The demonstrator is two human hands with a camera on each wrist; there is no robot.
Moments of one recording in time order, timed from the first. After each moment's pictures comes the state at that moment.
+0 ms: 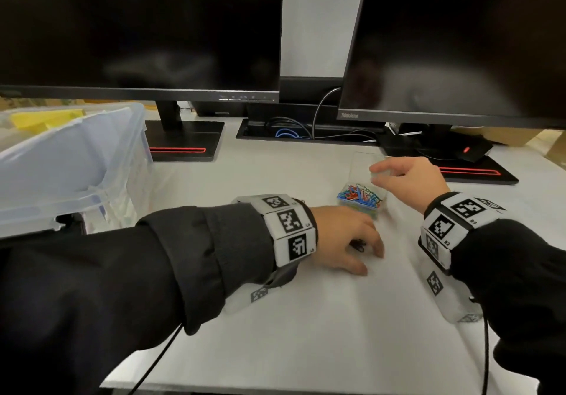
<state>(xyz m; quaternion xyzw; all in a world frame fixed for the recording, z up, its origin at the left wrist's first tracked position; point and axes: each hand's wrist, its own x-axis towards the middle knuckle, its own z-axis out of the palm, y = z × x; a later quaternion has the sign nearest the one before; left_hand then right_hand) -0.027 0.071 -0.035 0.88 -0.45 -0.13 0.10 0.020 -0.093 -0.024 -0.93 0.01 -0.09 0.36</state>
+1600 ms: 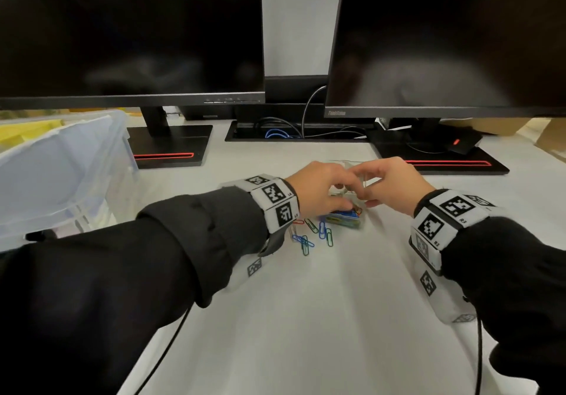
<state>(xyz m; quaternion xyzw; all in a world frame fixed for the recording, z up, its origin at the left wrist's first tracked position) 0.009 0.076 -0.018 0.91 -0.34 0.00 0.22 0.020 -0.089 -0.026 -0.92 -0.06 0.01 0.40</state>
